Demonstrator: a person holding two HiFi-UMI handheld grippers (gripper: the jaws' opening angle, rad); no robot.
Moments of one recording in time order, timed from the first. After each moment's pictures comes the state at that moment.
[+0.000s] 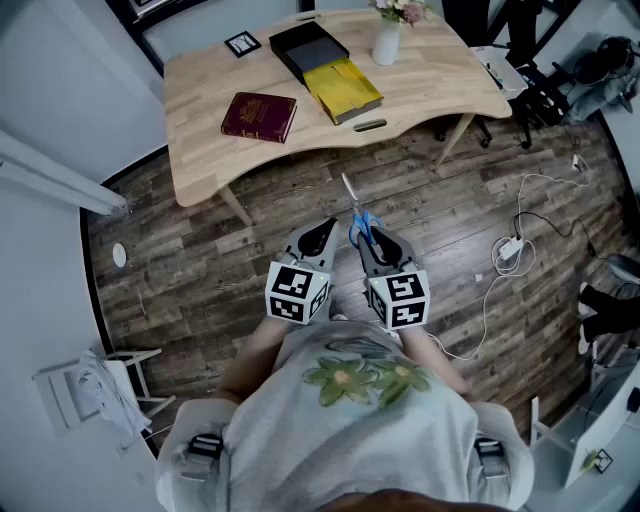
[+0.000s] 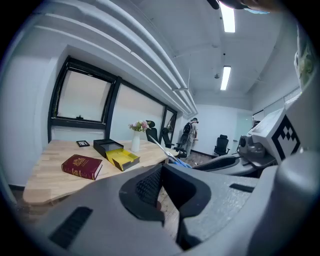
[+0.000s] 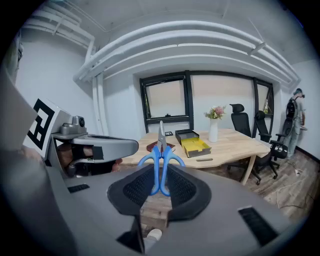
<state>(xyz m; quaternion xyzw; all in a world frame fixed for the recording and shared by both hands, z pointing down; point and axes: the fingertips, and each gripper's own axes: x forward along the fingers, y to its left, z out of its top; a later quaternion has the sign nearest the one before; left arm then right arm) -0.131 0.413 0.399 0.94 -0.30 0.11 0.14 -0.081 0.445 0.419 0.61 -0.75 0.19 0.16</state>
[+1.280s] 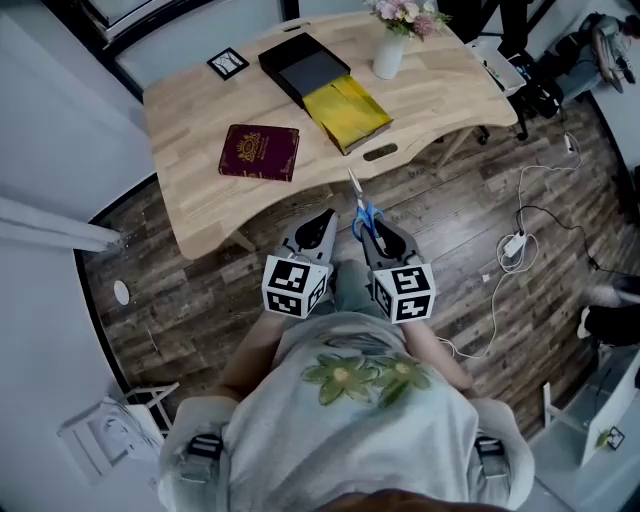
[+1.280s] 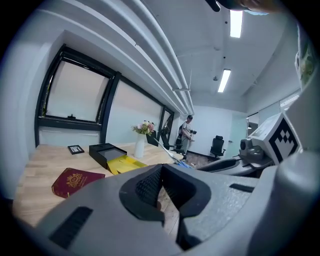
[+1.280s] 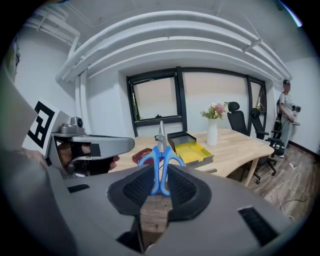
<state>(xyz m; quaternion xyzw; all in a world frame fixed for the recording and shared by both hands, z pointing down) -0.136 0.245 0.406 0.95 -0.25 0.11 0.14 -0.079 0.287 0.430 0.65 -0.72 0.20 0.14</state>
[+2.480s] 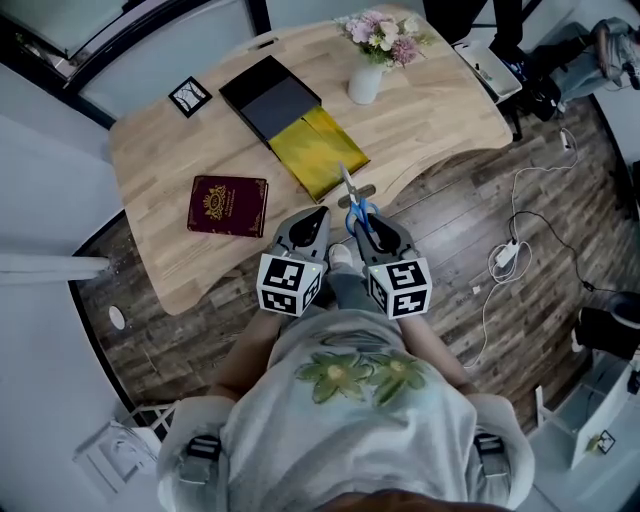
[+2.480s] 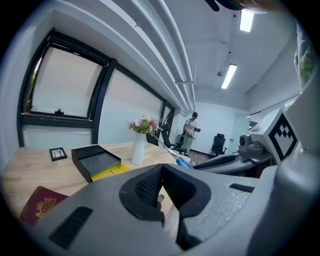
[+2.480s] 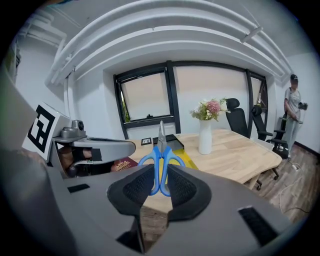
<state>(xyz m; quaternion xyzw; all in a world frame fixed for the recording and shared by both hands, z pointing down) 0.001 0.105 0.420 0.95 -0.24 0.13 0.14 0.055 0.146 0.437 0.65 -0.71 0.22 0.14</state>
